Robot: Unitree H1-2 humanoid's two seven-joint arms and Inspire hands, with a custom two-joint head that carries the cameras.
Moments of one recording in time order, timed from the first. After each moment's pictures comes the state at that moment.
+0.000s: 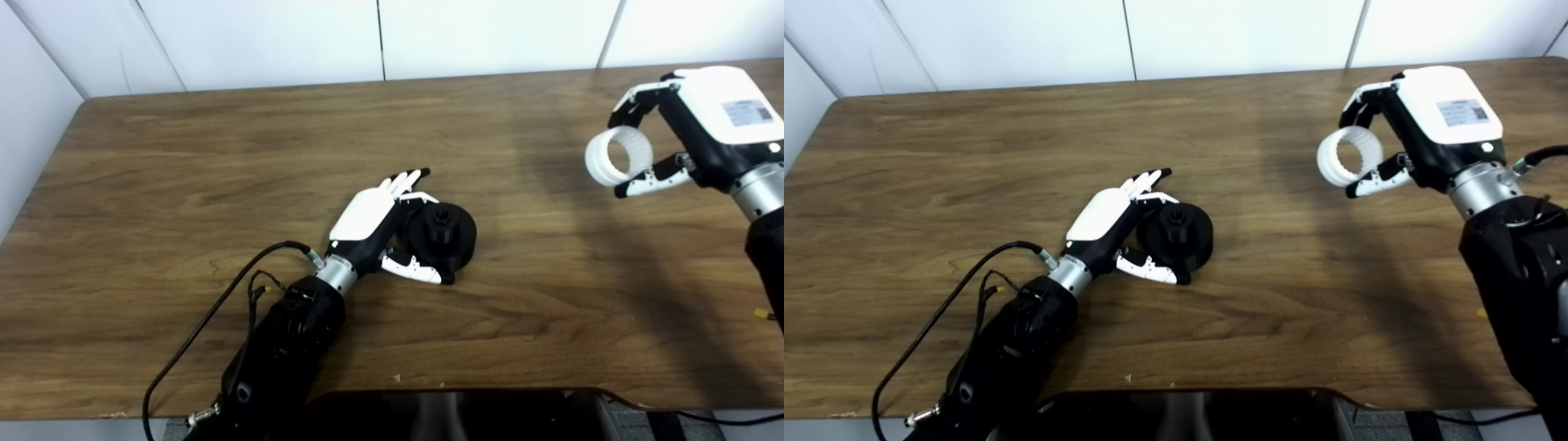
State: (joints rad) left arm -0.23 0.18 -0.45 0.11 0.67 -0.04 -0.02; right arm -0.22 -0.60 0.07 -0.46 -0.83 0.18 0.34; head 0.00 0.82
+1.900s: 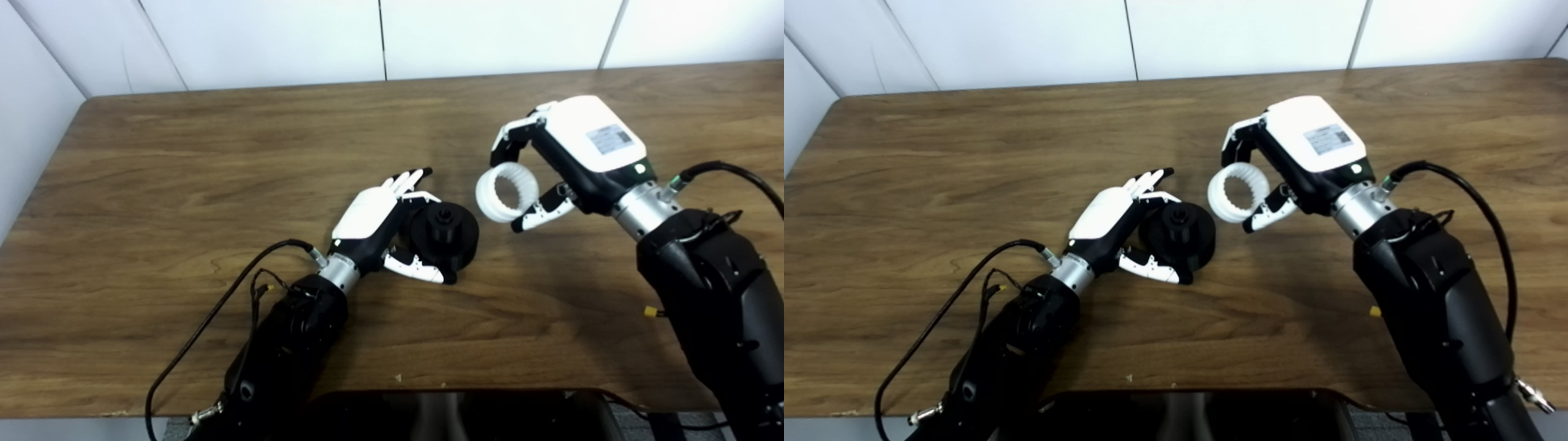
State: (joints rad) left arm -0.24 0.17 -0.45 0.11 0.67 -0.03 -0.03; right arm -0.28 -0.37 0.23 -0.47 -0.90 0.07 0.43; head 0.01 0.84
